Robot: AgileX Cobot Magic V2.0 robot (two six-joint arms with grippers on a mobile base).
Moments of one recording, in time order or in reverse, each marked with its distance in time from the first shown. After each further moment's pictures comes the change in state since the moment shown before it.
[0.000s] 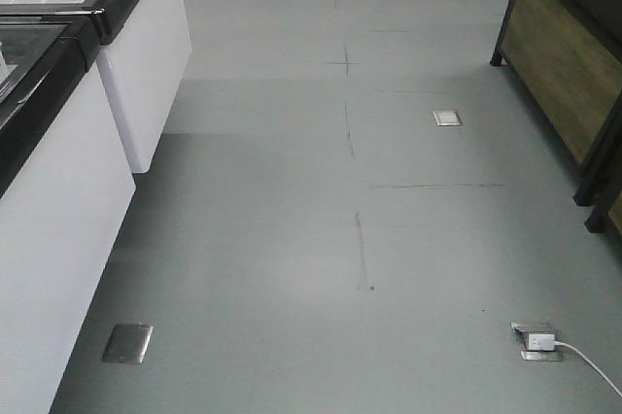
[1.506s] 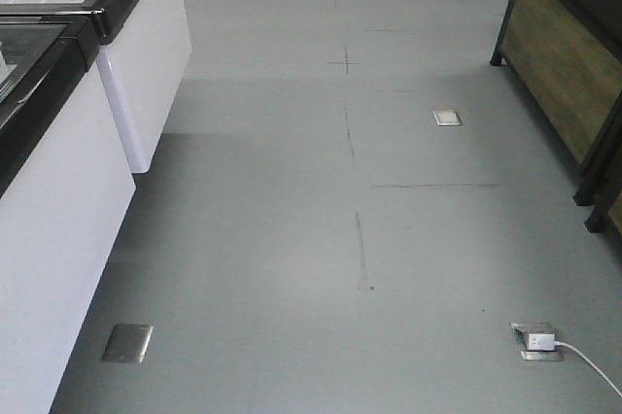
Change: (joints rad) left arm 0.000 -0.006 -0.160 0.000 -0.846 0.000; right arm 0.000 0.000 0.000 0.000 0.000 0.000
